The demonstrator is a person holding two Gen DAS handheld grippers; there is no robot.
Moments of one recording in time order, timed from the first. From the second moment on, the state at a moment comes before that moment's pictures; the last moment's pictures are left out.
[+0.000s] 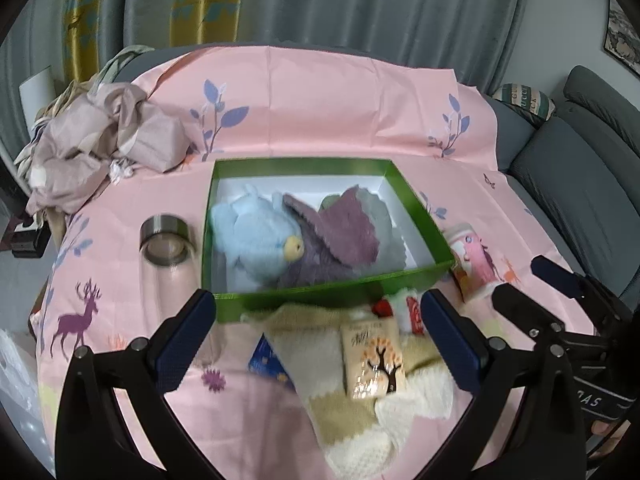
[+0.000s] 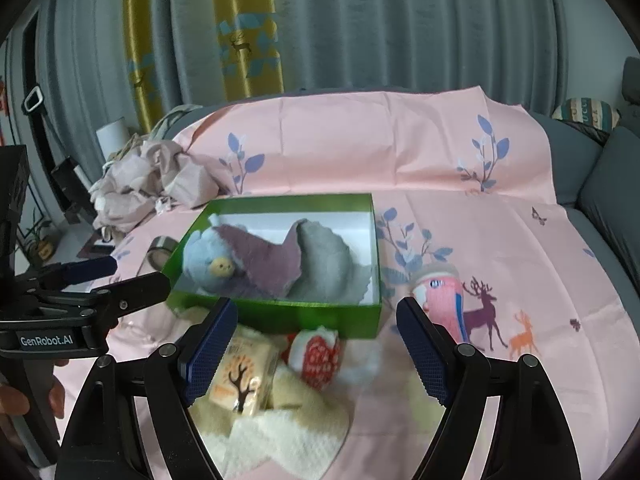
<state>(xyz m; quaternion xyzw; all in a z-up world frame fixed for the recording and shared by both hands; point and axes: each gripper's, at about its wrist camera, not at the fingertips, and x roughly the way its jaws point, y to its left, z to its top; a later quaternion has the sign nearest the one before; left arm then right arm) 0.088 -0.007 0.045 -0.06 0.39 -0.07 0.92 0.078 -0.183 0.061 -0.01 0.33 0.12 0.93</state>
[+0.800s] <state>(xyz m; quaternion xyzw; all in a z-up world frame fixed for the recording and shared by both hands) 0.009 0.003 0.032 -0.07 0.39 -0.03 0.92 0.012 -0.189 0.056 0.00 0.34 0.14 0.93</state>
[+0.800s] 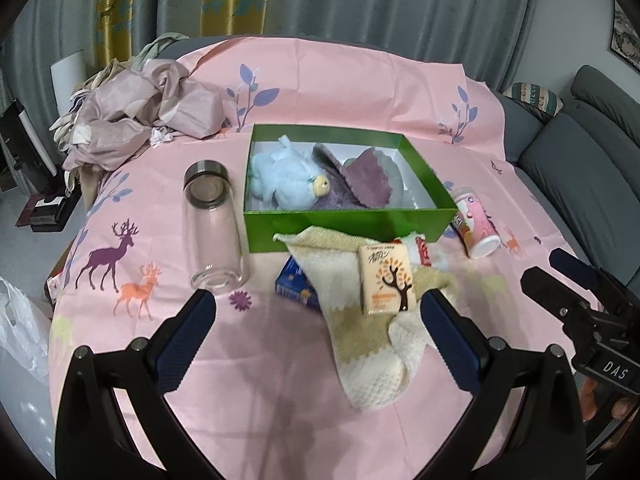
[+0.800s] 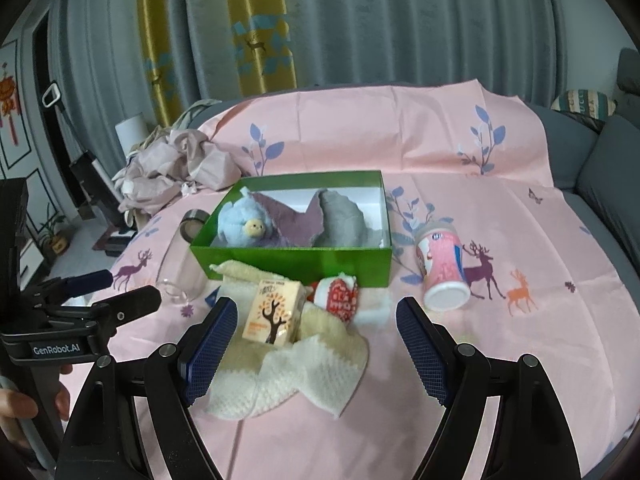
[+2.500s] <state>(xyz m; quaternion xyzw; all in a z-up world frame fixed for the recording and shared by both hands) 0.065 -0.024 -0.031 -0.11 0.39 -0.25 0.88 0.044 -0.135 -0.044 -0.10 0.35 0.30 0.88</state>
